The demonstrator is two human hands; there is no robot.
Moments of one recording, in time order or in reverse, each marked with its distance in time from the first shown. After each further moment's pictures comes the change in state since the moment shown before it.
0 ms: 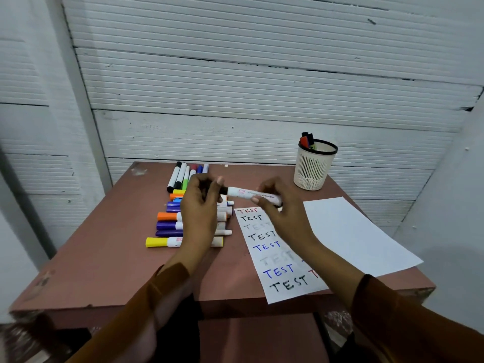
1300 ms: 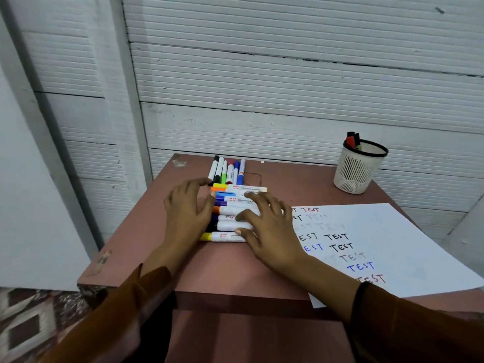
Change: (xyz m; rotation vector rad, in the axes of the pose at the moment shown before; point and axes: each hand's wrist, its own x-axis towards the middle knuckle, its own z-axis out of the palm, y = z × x) left_hand 0.020 -0.034 -0.102 0.794 -0.066 0.157; right_hand -0.018 -0.006 0.091 -0.805 -0.228 -0.292
